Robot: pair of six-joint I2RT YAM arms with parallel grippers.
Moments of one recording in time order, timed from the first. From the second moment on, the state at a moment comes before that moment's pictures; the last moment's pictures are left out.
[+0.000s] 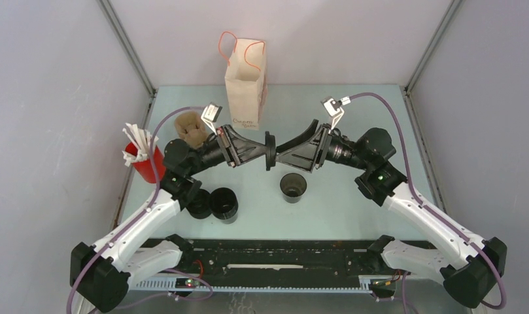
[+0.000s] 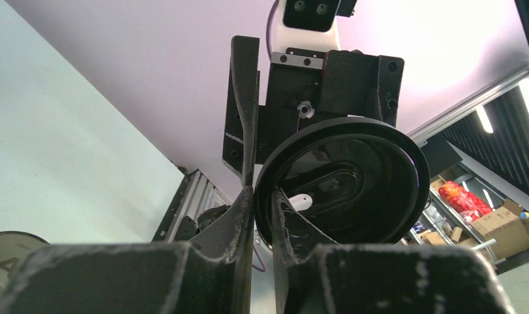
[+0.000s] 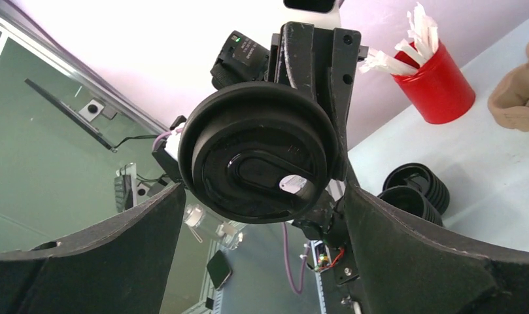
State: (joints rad) left arm -0.53 0.98 0.74 0.55 0.70 -1.17; right arm 0.66 1.03 0.94 0.36 -0.69 0.96
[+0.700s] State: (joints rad) left arm -0.54 0.99 0.73 0.59 0.70 -1.19; right arm 0.70 1.06 0.94 0.42 -0.69 1.01
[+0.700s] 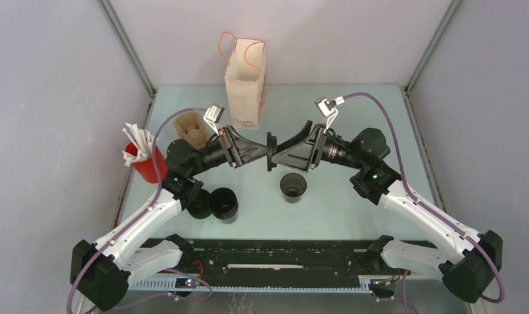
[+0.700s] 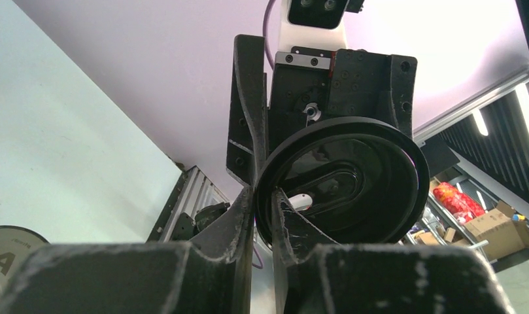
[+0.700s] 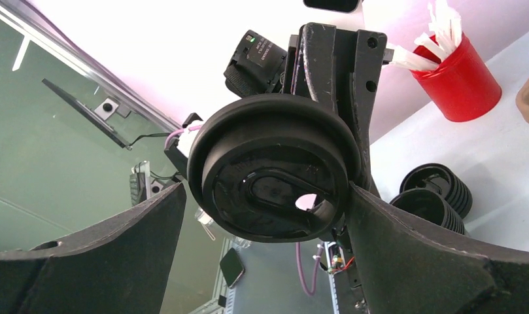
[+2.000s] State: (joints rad) left arm -0.40 0.88 0.73 0.08 0.53 -0.93; right arm 0.57 0.99 0.94 0.09 -0.64 0.85
